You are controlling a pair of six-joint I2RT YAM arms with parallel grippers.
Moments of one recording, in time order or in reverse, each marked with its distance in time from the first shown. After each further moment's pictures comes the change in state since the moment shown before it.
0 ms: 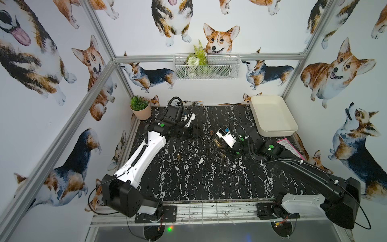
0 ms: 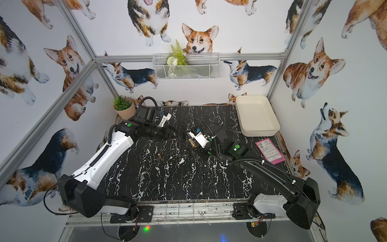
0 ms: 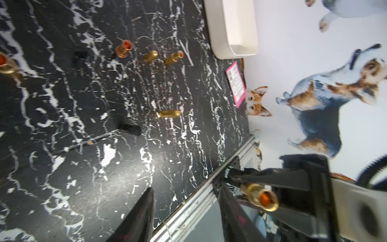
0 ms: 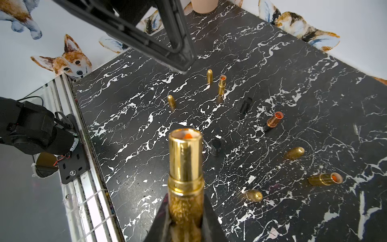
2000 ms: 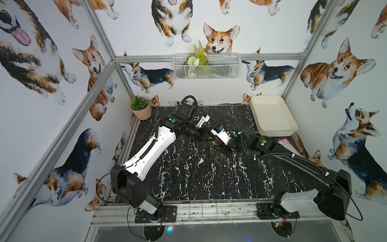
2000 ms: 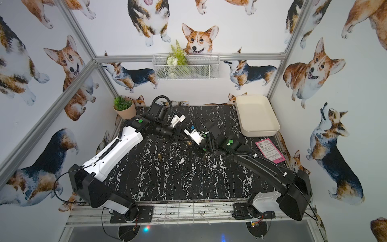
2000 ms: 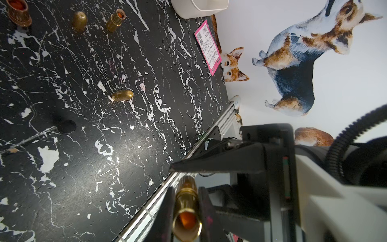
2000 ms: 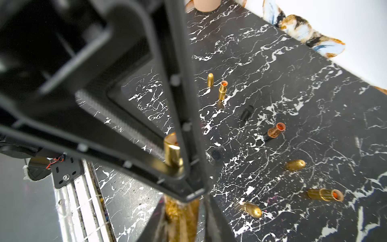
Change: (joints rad) left arm -0.124 0.114 0.132 -0.082 0.106 0.042; right arm 0.006 0.095 0.091 -0.015 0.029 -0.030
